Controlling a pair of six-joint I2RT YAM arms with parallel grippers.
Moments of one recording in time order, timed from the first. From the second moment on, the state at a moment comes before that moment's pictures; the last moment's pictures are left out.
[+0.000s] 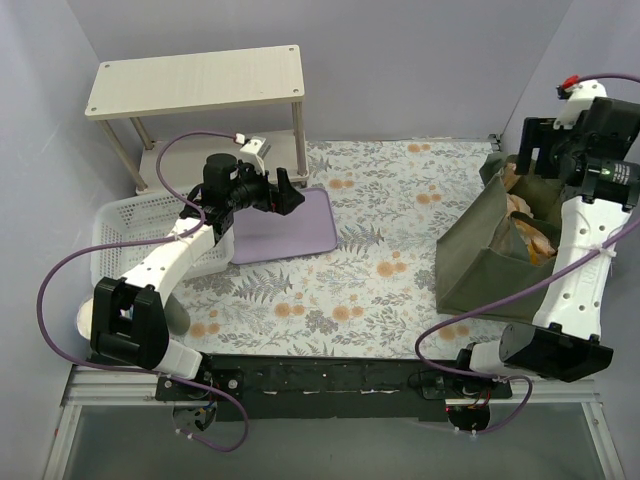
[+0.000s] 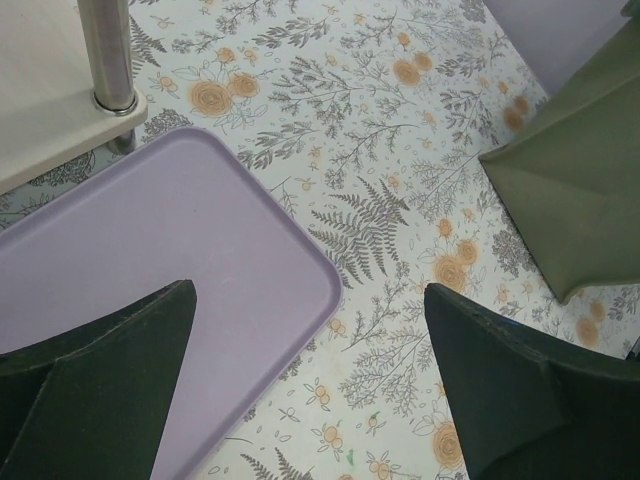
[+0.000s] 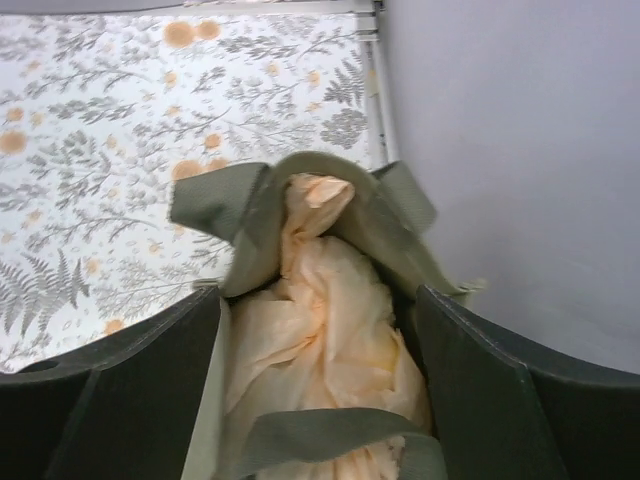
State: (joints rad) left arm -0.30 1.45 1.10 0.00 0.48 -0.22; right arm -0.26 1.38 1.83 -0.99 -0.14 -0.18
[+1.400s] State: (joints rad) left arm -0.30 1.53 1.14 -0.09 0.49 -0.19; right arm -0.39 1.54 1.96 -1.11 -0.41 -0.37
